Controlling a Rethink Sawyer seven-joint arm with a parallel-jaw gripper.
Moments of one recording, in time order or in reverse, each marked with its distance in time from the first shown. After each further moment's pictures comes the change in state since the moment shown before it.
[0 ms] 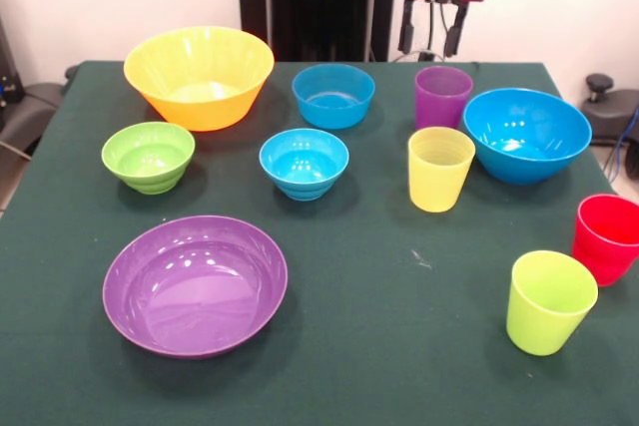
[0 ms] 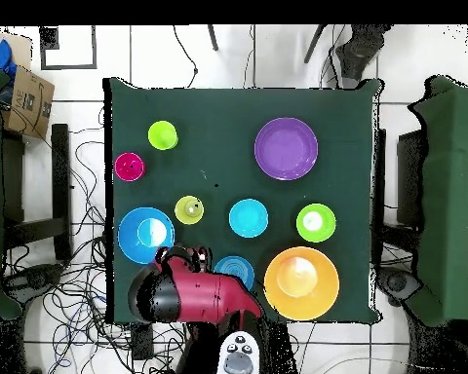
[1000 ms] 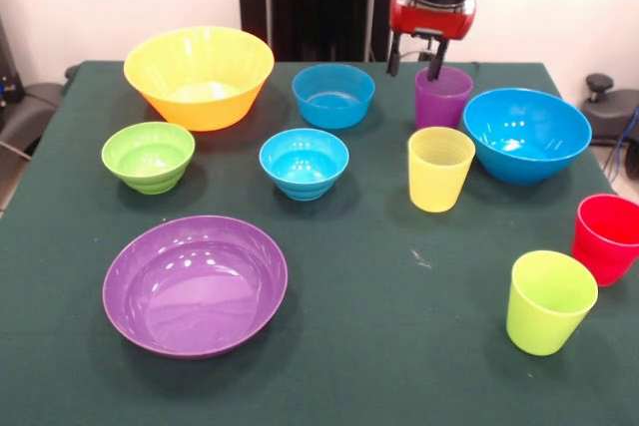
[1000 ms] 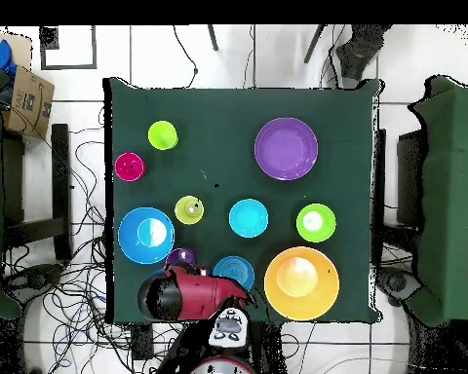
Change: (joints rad) arm 0.037 0.208 -0.022 -0.010 0.001 -0.029 0.071
